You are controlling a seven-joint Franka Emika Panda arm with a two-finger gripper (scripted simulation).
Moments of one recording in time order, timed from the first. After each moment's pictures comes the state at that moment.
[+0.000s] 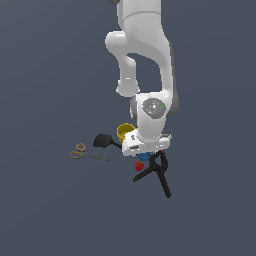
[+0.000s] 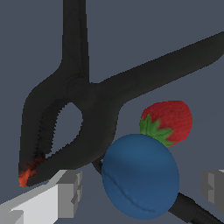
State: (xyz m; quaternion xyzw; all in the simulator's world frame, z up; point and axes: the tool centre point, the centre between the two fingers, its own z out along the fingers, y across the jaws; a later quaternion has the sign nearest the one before) arm 0.021 0.076 0.064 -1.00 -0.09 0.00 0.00
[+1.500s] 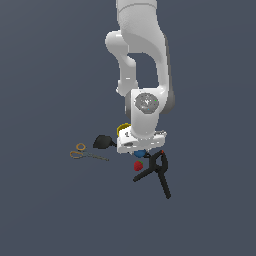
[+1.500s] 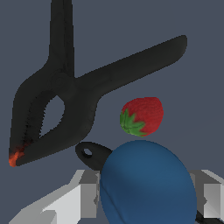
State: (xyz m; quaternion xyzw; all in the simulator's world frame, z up) arm 0.018 0.053 0.079 -1.00 -0.09 0.00 0.00
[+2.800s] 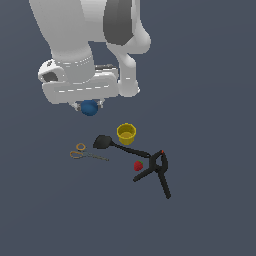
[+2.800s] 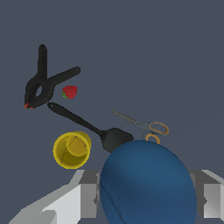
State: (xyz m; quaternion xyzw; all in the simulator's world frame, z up) arm -0.018 -0.127 0.316 -1.00 -0.09 0.00 0.00
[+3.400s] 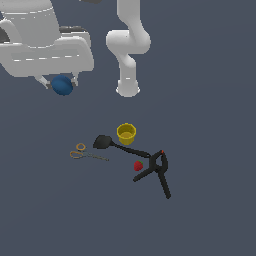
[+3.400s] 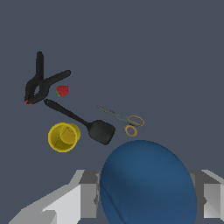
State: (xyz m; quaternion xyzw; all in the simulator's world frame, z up) arm -0.025 -0.188 0.394 -1.00 -0.09 0.00 0.00
